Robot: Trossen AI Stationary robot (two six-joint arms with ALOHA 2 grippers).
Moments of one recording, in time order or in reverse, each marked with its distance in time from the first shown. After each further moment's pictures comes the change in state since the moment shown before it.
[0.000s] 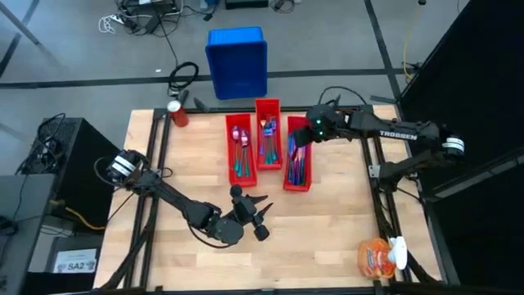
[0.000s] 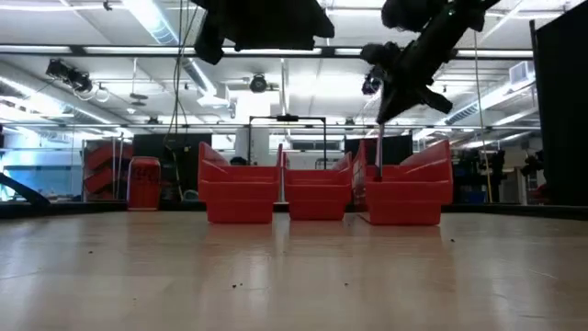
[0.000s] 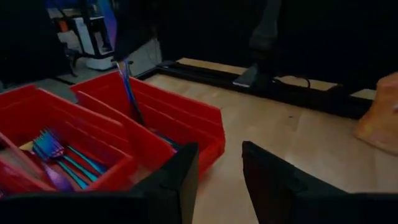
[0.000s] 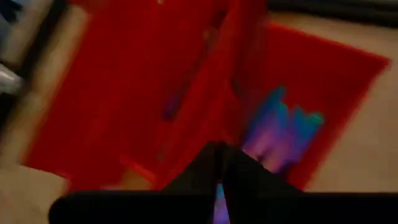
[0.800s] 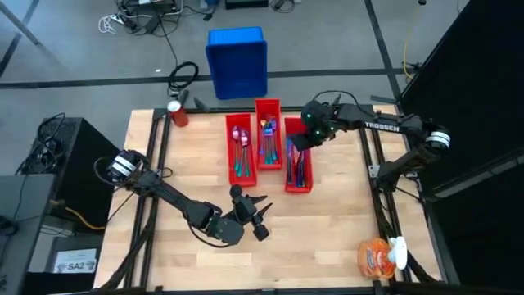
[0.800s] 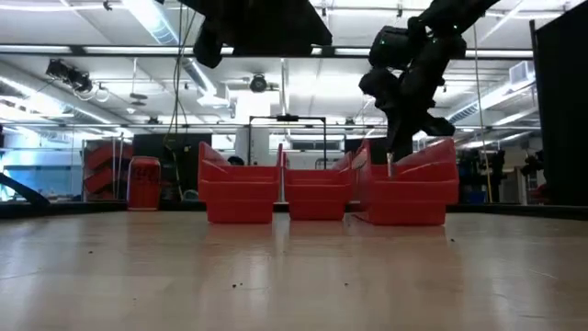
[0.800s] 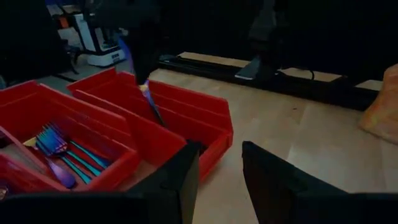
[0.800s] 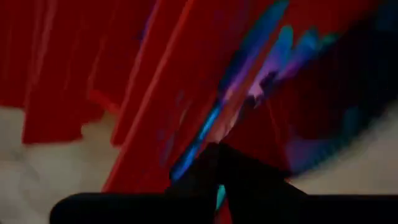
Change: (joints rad) left arm 0.005 0.000 0.000 -0.043 0.005 -0.020; right arm -0.120 0.147 0.065 -0.199 -0.336 -0.118
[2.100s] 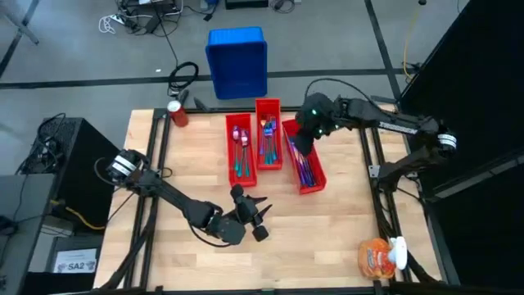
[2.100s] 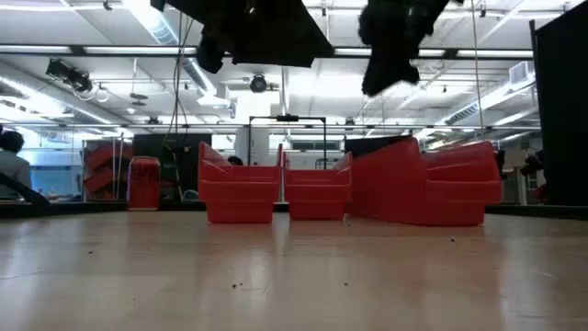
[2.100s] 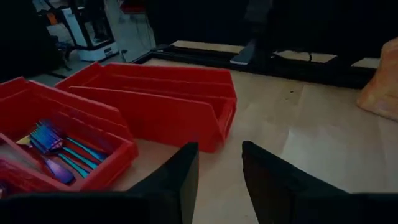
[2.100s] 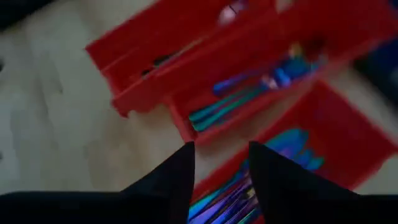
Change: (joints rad) left arm 0.004 0.000 0.000 -0.060 0.050 0.001; right arm 0.175 -0.083 0.239 -0.036 0.176 -0.463
